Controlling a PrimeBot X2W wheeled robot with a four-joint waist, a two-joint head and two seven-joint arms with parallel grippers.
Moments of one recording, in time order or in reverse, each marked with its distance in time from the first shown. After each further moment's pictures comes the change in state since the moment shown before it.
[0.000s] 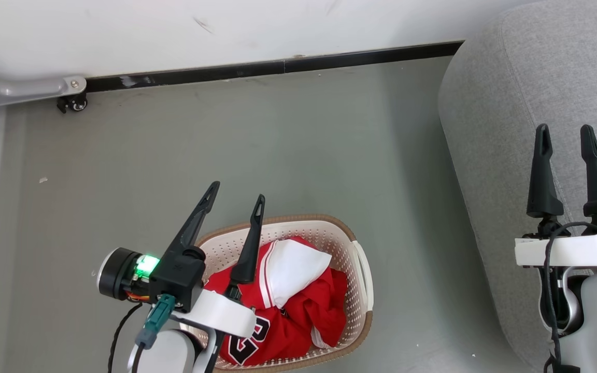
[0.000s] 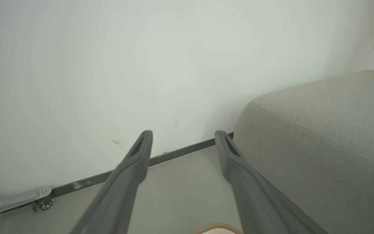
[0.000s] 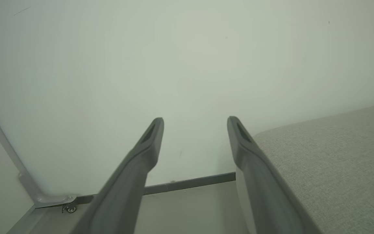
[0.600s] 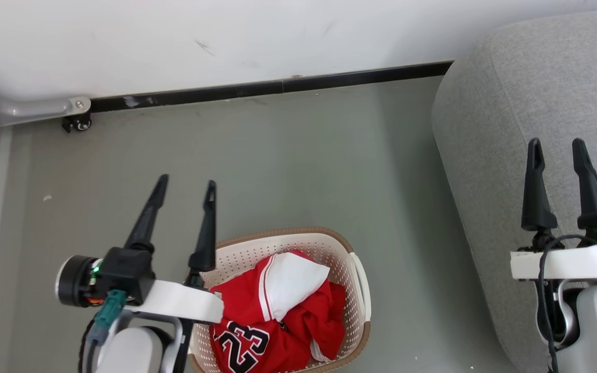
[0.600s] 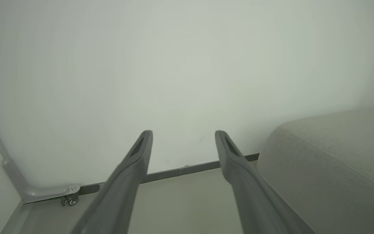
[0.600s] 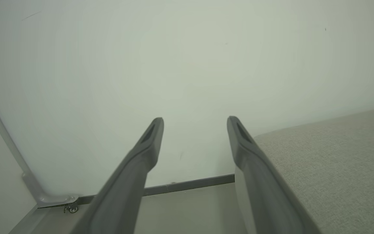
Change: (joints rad) left arm 0.016 0.004 0.108 -0.026 -0.054 0.031 0.000; right arm 0.031 0.000 0.012 -0.002 -0.005 0.000 0.000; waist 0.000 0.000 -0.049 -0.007
